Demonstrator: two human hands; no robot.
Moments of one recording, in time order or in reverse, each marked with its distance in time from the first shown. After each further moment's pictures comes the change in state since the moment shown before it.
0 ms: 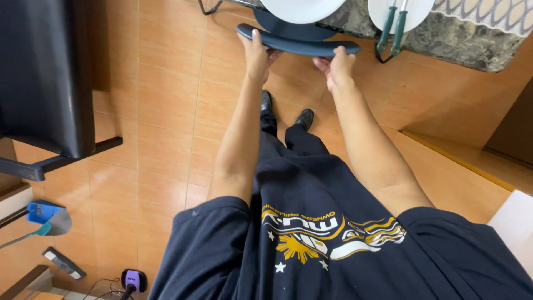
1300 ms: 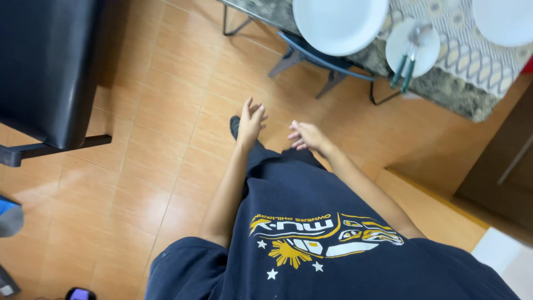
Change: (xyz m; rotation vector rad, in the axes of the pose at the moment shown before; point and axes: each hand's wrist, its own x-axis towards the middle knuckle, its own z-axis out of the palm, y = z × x) left_hand -0.147 0.004 -0.134 0.230 0.113 -0.016; right_hand -0.106 0.116 0.006 -0.963 -0.588 0.301
